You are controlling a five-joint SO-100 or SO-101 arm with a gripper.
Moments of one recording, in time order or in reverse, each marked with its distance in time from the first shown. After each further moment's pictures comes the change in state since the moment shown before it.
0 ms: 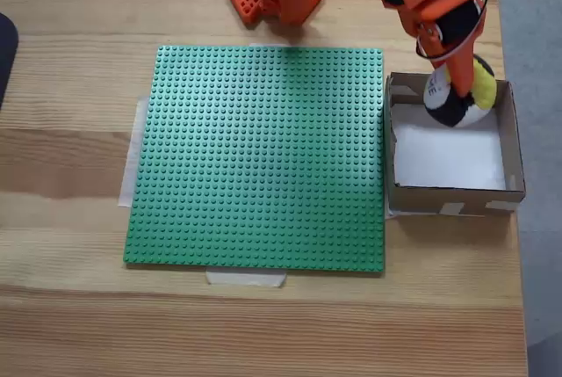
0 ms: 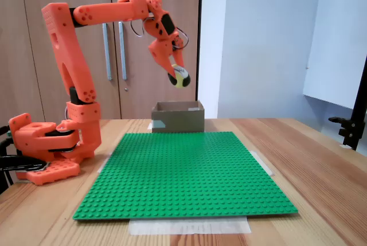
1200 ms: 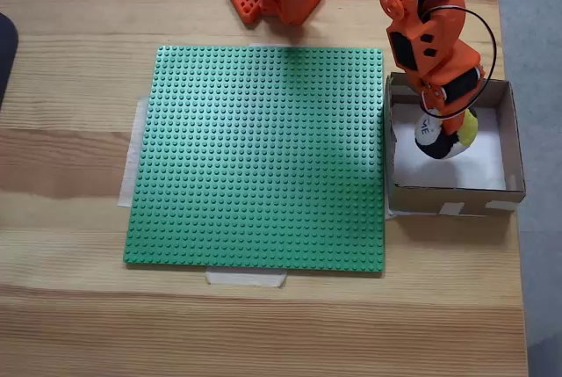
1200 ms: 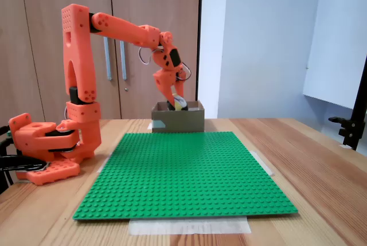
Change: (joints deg) arm -1.1 -11.7 9.8 -10.1 -1.1
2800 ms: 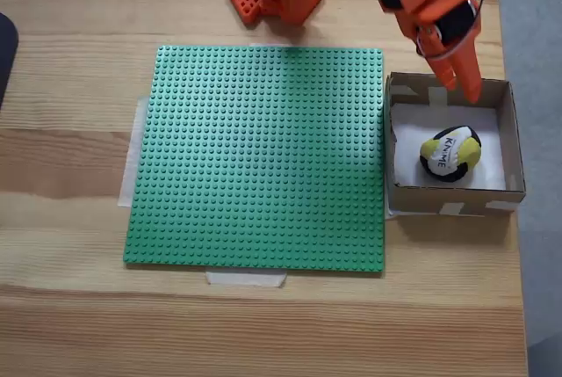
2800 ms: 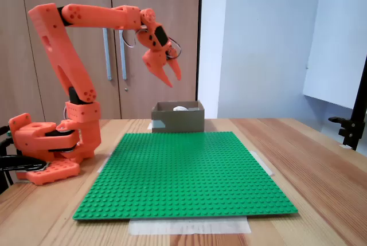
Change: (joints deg) arm -1.8 22.2 8.8 0.0 -1.8
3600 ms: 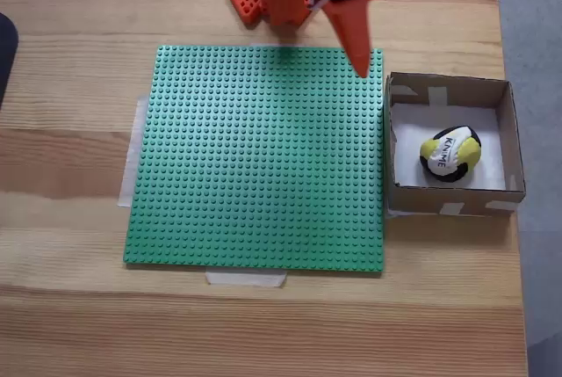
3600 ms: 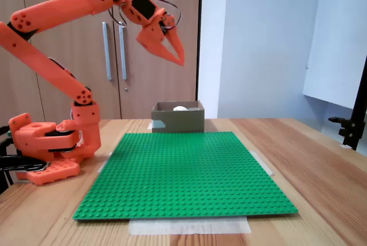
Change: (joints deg) arm 20.1 25.4 7.6 3.0 -5.4
